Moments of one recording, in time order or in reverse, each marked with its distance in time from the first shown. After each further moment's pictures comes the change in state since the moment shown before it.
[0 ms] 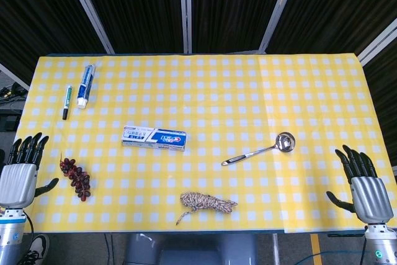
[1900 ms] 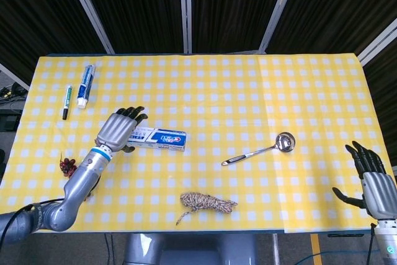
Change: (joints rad) left arm -0.662 -0.096 -0.219 -0.092 -0.636 -0.656 0.481; right arm 0.015 0.054 0.021 0.010 0.047 -0.046 0.192
